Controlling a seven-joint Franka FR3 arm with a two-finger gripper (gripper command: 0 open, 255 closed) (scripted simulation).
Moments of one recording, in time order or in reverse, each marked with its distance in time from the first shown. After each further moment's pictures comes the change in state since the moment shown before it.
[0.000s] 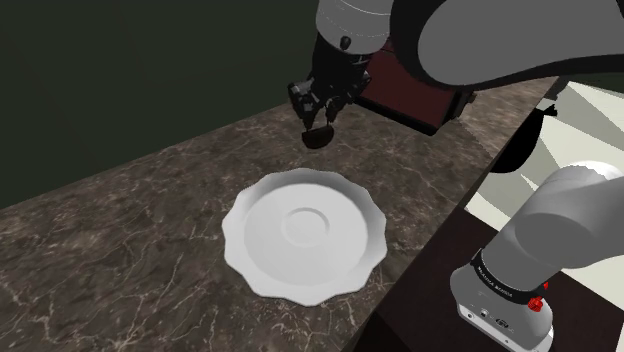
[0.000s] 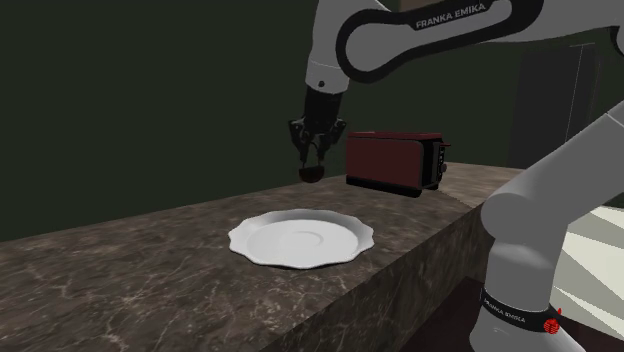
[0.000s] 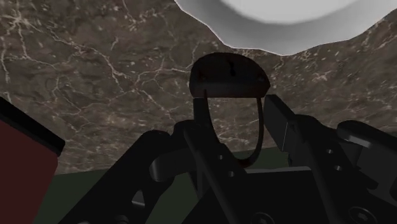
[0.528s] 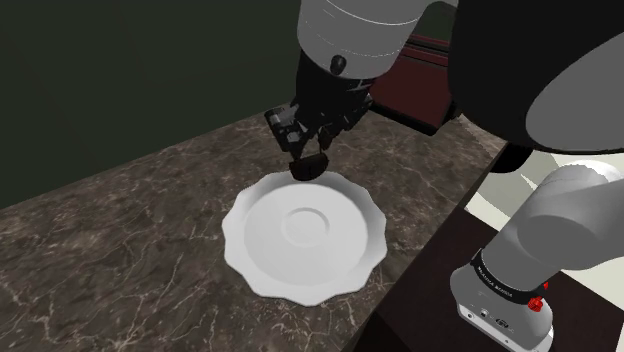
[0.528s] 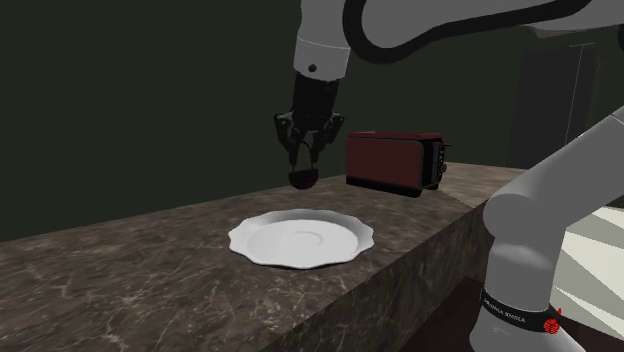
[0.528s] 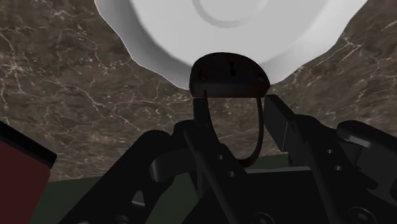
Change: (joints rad) arm 0.041 -0.028 0.144 0.100 0.046 -0.121 0.164
